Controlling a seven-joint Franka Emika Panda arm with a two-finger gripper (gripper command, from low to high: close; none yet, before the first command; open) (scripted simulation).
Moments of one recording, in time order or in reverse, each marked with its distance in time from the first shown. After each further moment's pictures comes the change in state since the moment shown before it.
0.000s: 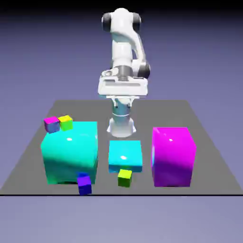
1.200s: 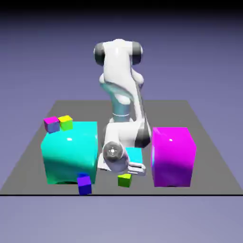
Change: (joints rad) arm -0.081 1.181 0.057 0.859 0.097 -1.074 0.184
